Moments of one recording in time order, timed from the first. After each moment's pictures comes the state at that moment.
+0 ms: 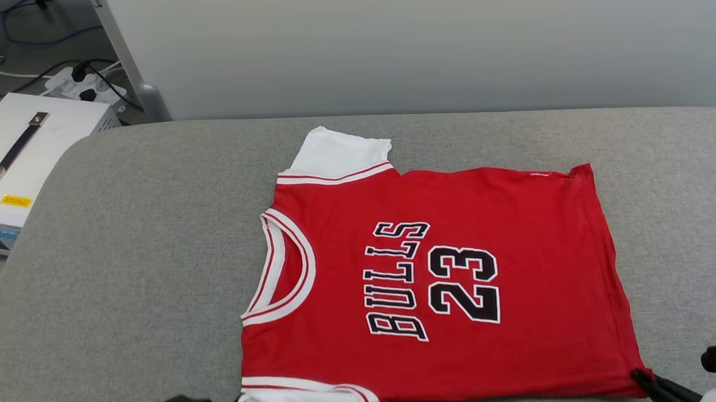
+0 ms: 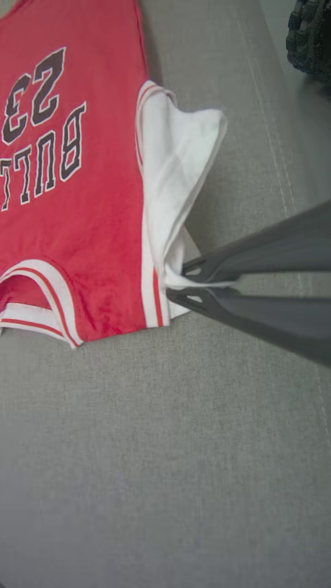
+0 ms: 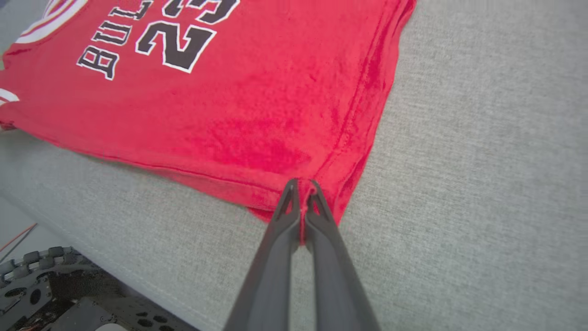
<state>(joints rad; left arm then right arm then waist) 0.06 0.65 -0.78 0.00 -0.78 0.29 -0.12 0.02 -0.75 0.62 0.26 0.89 0.13 -0.09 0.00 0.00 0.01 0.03</state>
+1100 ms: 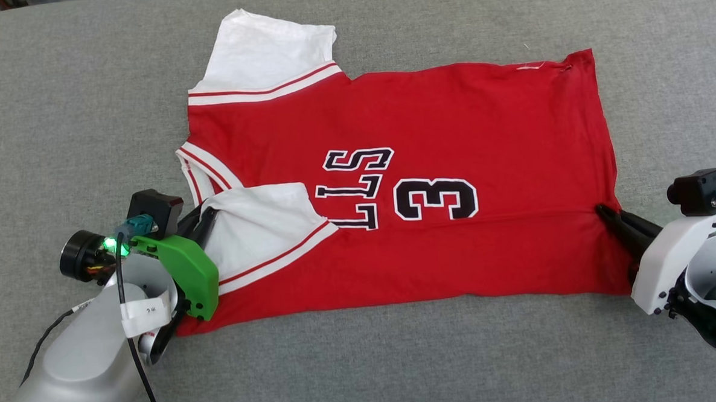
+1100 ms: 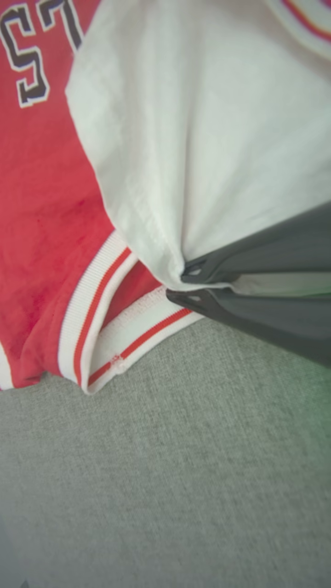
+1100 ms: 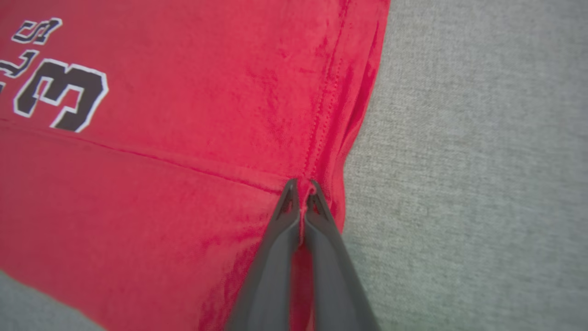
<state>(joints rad) -0.61 0.54 -0.78 0.56 -0.68 -0.05 -0.09 -0.41 -0.59 0.52 0.36 0.79 0.13 0.11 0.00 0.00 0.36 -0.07</state>
